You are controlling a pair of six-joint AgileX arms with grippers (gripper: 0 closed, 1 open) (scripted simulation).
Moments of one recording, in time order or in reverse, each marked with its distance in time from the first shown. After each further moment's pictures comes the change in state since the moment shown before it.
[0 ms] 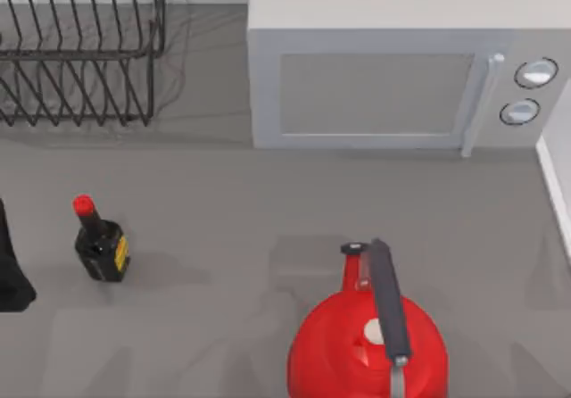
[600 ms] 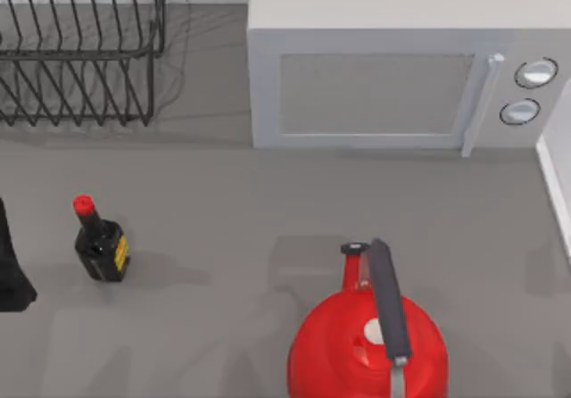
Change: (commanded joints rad) left arm 0.000 0.000 0.000 0.000 0.000 0.000; right arm -0.027 0.388 0.270 -0.319 -0.002 0.218
